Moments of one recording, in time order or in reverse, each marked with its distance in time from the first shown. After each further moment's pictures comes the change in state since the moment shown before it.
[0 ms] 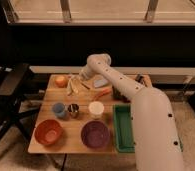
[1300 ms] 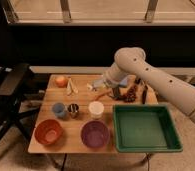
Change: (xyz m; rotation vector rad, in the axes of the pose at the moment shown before) arm 0.122 0.073 -0.188 -0.060 0.166 -0.038
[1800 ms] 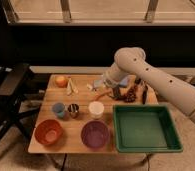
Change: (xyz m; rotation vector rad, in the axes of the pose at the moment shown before) arm 0.000 0.000 0.000 0.000 -0.001 -0.001
